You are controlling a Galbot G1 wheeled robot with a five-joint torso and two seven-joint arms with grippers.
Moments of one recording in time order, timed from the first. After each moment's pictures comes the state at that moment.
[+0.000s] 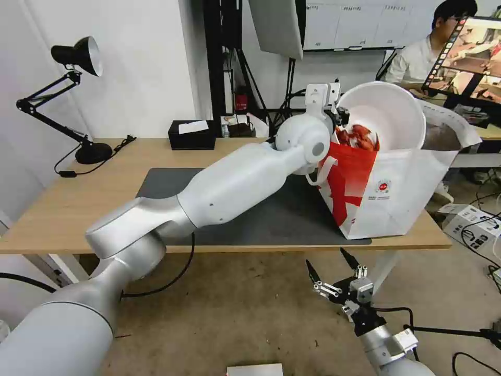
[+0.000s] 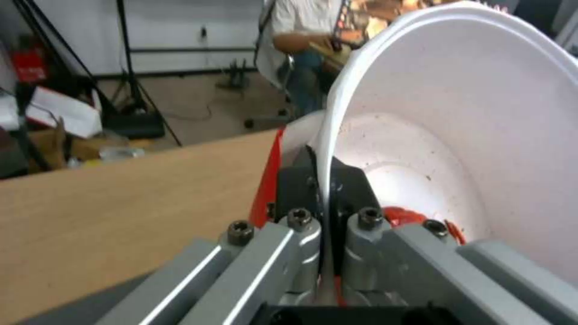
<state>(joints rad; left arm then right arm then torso) -0.17 -1.50 0.56 -1.32 -1.39 0.43 -0.59 -1.64 0.90 0.29 2.01 0.39 0.41 0.12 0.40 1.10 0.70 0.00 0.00</state>
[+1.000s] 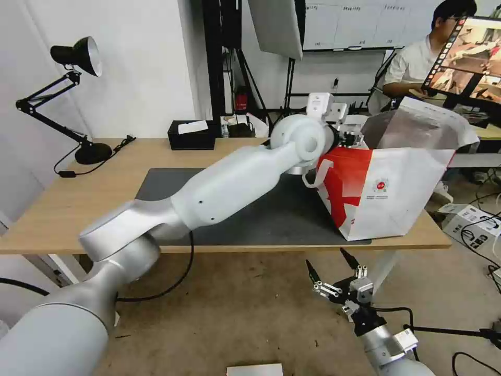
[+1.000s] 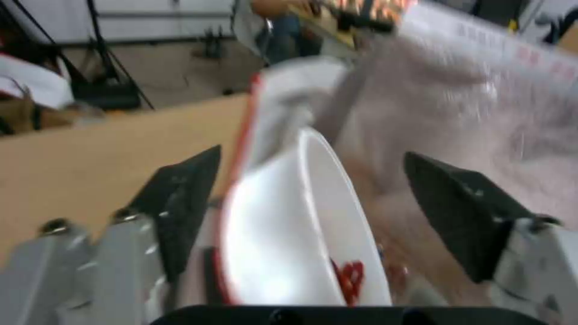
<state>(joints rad) -0.14 -1.38 0.54 -1.48 -1.46 0.48 -0.57 -1.64 0.90 0.29 2.01 0.39 0.41 0.12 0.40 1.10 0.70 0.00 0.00</state>
